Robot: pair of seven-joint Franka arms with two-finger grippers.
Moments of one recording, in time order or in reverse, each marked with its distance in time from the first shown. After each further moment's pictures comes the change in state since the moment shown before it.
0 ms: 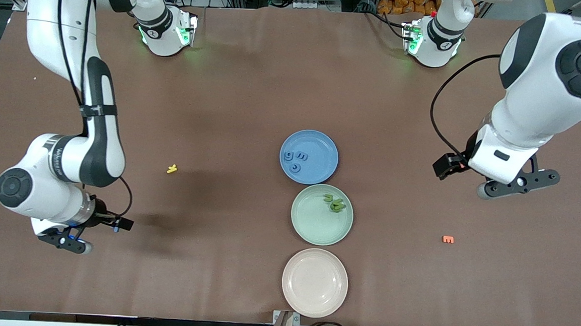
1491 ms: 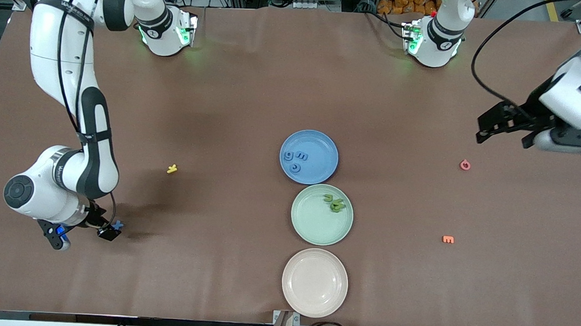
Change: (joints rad) left arm 0.287 -0.170 -0.188 -0.011 -0.127 -0.075 0.354; right arm -0.081 0.116 0.000 -0.093 0.095 0.206 0.333
